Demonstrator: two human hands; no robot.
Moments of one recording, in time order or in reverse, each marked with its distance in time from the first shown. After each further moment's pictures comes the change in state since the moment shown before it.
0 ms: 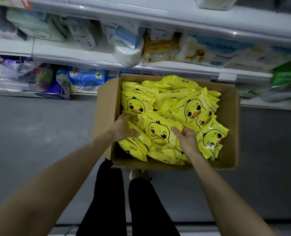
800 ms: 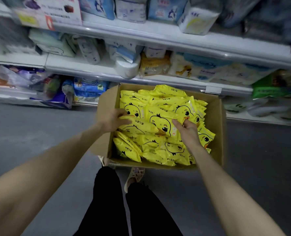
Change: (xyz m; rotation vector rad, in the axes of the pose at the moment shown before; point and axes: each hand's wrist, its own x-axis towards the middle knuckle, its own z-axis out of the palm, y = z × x) left_hand -0.041 0.032 -0.040 0.008 0.159 0.196; right_hand -0.031 -0.049 -0.039 0.061 0.006 -0.156
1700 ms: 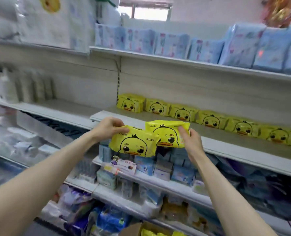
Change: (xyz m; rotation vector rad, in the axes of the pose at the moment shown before) left_hand -0.213 0.212 -0.330 -0.025 0.739 0.462; right_hand -0.111 -0.415 0.015 0.223 -0.133 -0.875
